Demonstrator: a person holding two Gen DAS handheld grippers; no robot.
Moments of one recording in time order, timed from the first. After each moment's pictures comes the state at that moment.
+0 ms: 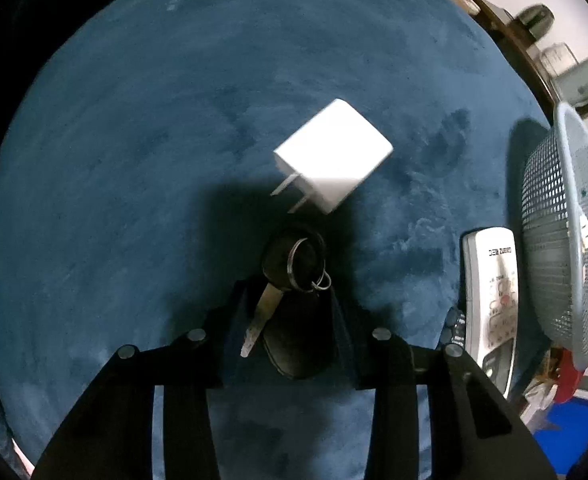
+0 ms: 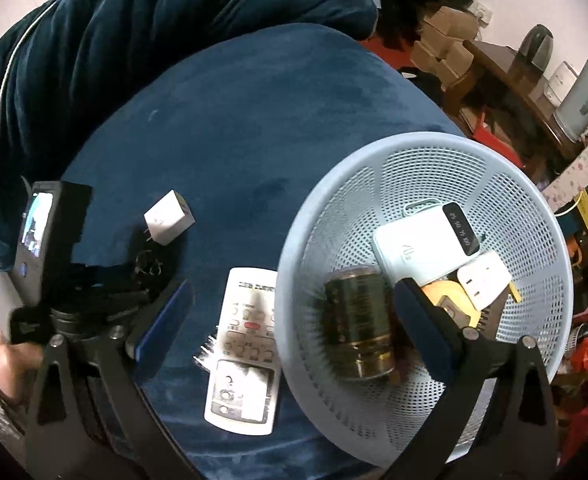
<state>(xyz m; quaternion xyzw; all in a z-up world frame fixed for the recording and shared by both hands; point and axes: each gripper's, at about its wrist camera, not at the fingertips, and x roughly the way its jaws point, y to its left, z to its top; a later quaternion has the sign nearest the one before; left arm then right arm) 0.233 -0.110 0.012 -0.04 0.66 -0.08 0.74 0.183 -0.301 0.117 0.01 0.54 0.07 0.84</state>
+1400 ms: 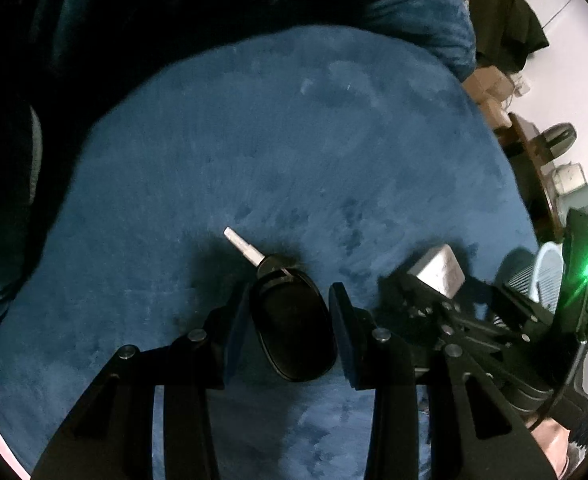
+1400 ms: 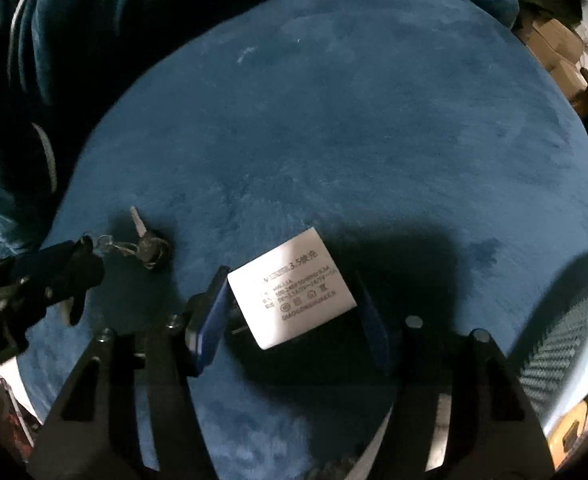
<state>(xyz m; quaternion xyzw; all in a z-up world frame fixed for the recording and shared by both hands) 0.229 -0.029 0.076 -0.16 0.58 0.00 0.80 0.240 -0.202 0.056 -0.01 0.58 0.20 0.79</state>
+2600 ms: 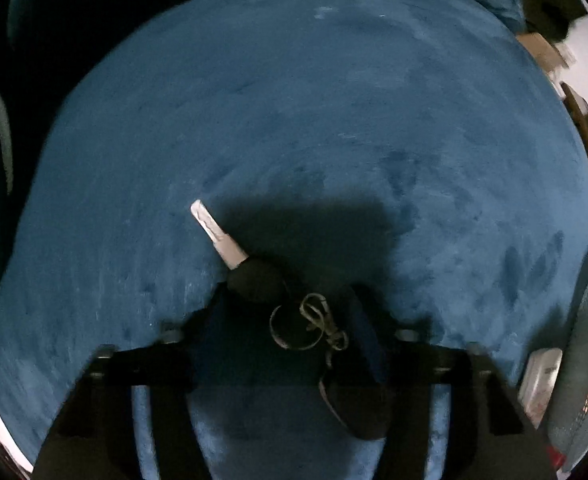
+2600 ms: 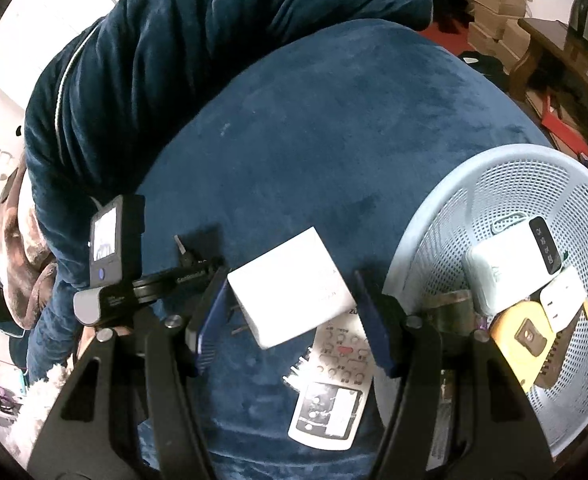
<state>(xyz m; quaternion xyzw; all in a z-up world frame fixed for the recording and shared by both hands) 0.258 -0.068 -0.006 -0.10 0.63 0.06 0.77 0.203 -0.290 0.125 0.11 0.54 0.18 0.81</state>
